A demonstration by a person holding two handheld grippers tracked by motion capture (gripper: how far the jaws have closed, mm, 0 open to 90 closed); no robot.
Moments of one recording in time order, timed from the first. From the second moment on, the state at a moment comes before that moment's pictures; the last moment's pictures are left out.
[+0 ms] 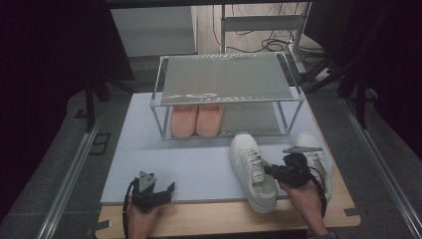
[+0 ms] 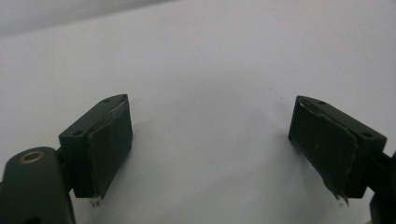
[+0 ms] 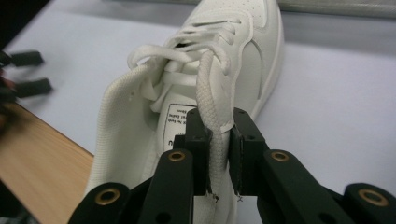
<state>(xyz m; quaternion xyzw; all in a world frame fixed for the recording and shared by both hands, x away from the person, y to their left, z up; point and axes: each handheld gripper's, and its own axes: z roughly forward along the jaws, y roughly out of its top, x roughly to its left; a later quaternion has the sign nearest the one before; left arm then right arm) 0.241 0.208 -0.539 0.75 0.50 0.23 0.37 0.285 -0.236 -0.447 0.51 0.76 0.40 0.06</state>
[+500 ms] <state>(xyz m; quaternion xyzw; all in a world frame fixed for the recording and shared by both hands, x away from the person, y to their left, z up) 0.241 0.208 -0.540 0.75 0.50 0.23 0.37 0.289 -0.239 -0.440 0.53 0.72 0.46 -0.02</state>
